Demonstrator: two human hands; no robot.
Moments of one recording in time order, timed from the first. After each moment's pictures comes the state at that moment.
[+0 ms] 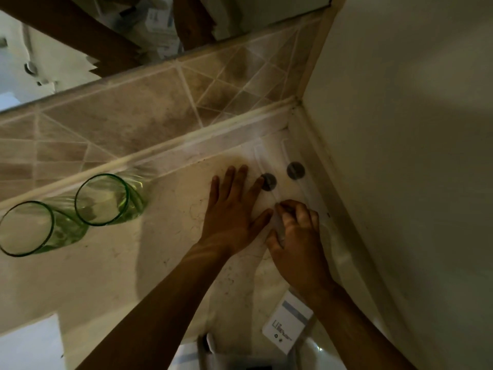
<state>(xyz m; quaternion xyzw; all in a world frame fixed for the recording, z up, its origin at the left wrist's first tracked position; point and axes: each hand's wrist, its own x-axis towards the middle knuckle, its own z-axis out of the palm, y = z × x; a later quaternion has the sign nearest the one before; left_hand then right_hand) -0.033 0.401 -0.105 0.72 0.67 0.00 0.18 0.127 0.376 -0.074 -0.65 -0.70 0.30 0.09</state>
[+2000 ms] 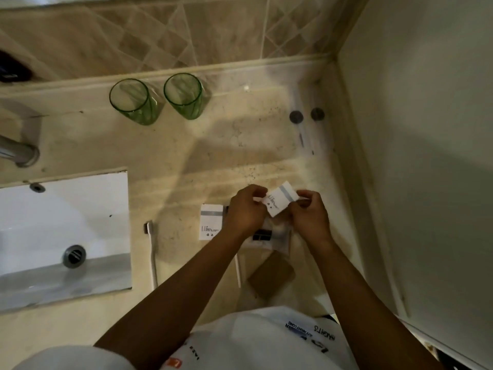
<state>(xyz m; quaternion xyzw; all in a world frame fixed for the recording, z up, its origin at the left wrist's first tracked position) 0.019 0.205 -0.048 0.33 0.78 0.27 0.46 0.166 0.247 -0.044 -0.71 -0.47 0.50 0.15</state>
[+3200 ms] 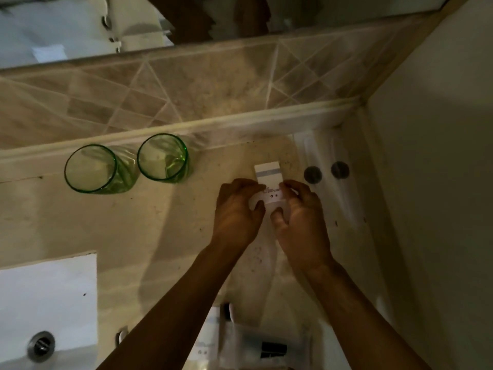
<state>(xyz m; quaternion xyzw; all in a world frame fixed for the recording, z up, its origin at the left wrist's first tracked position) -0.061 0.348 -0.076 0.50 0.78 0.28 0.26 0.071 0.377 -0.061 -0.59 -0.74 0.32 0.08</state>
